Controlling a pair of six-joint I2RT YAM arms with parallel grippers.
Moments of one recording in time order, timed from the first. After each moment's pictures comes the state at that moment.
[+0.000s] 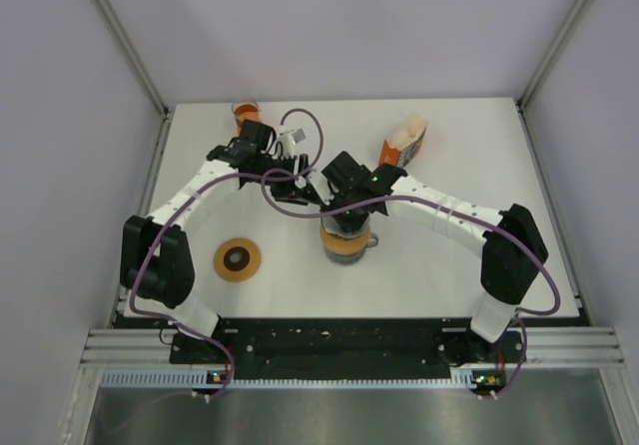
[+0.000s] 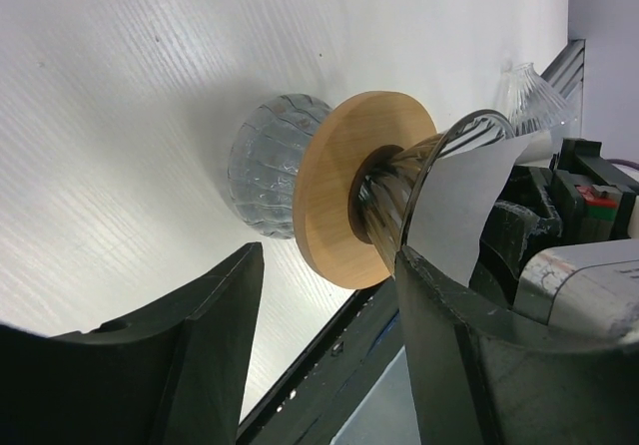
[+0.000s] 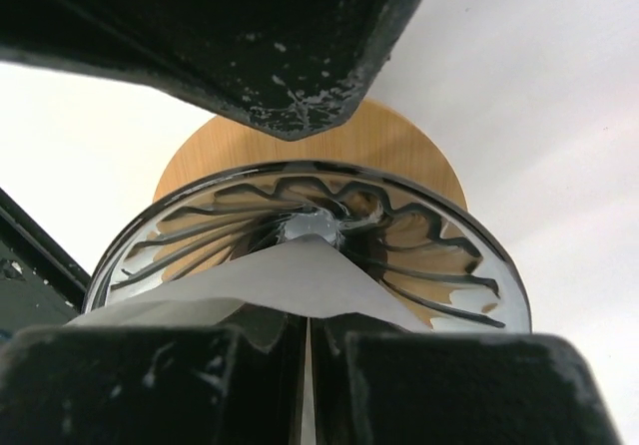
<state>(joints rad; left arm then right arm) -0.34 1.63 1.31 -0.66 0.72 -0.27 0.88 1.73 1.45 -0.81 -0.05 -0.15</state>
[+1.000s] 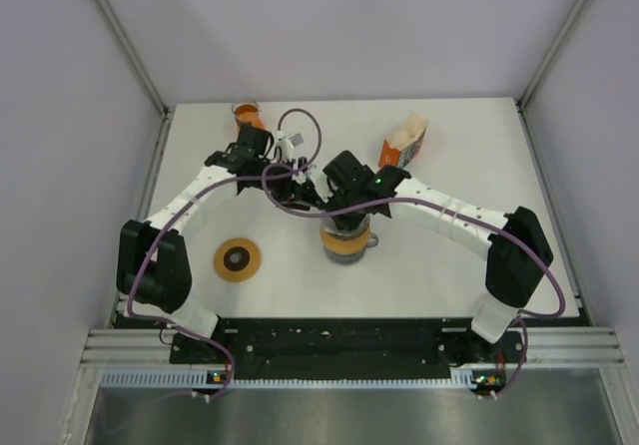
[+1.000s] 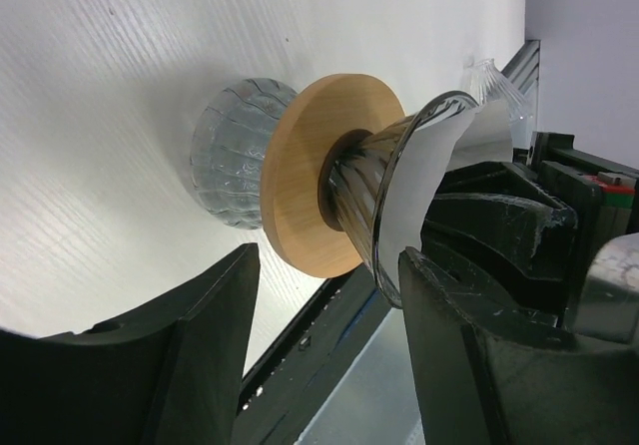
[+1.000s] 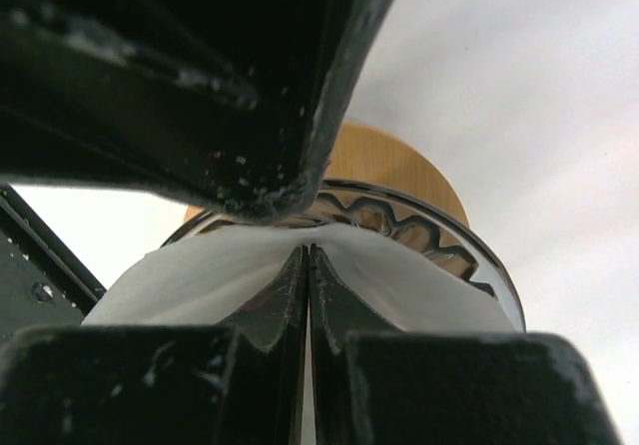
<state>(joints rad) -0.34 1.59 1.26 -0.62 0.78 -0.34 0.88 1.71 1.43 -0.74 -0.07 -0.11</state>
